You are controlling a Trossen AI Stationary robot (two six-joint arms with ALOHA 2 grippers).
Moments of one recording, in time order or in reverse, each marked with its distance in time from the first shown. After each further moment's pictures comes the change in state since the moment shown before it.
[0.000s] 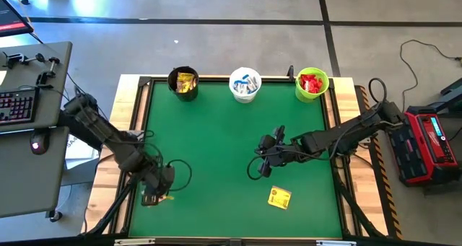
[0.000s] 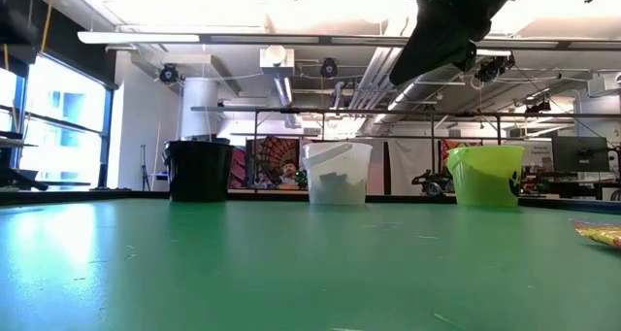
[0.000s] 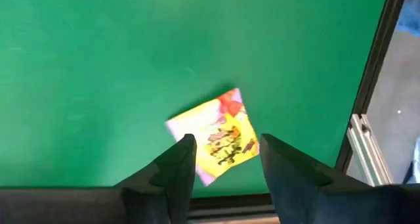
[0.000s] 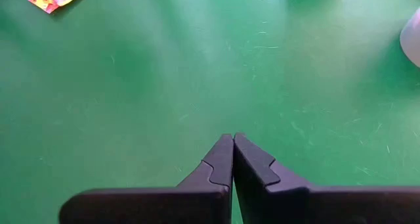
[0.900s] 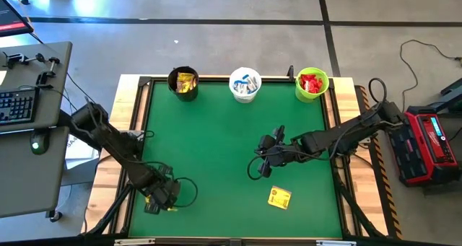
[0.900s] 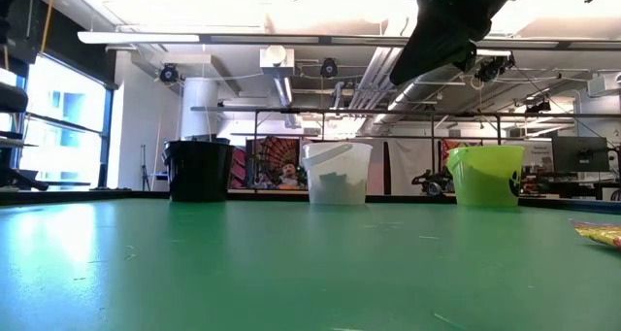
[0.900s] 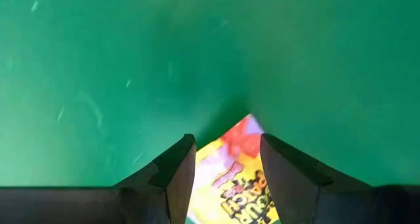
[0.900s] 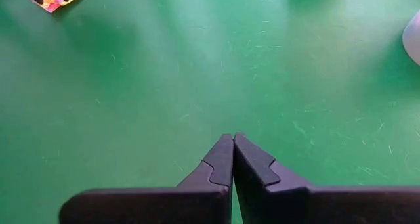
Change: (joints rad) left arm -0.088 0.205 -0.160 0.296 -0.031 0.163; right arm 0.000 0.000 0.000 0.000 -0.005 0.000
